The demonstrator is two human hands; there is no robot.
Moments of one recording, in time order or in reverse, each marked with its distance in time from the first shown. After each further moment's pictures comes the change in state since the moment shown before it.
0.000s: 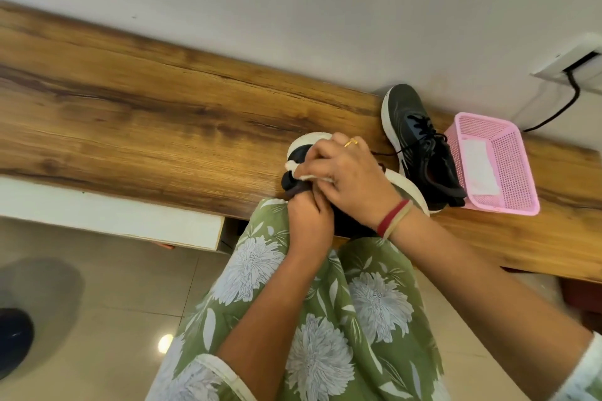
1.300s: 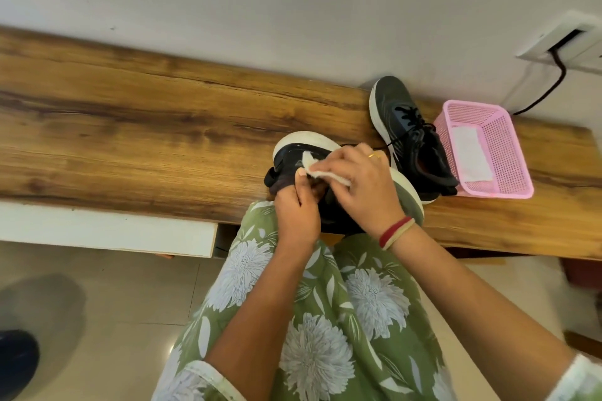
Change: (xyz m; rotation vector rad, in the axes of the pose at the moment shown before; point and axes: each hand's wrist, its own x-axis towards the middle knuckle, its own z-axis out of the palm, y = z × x) left_hand 0.008 -0.004 0.003 -0.291 -0.025 -0.151; right_hand -0.036 0.013 0.021 0.140 0.251 0.300
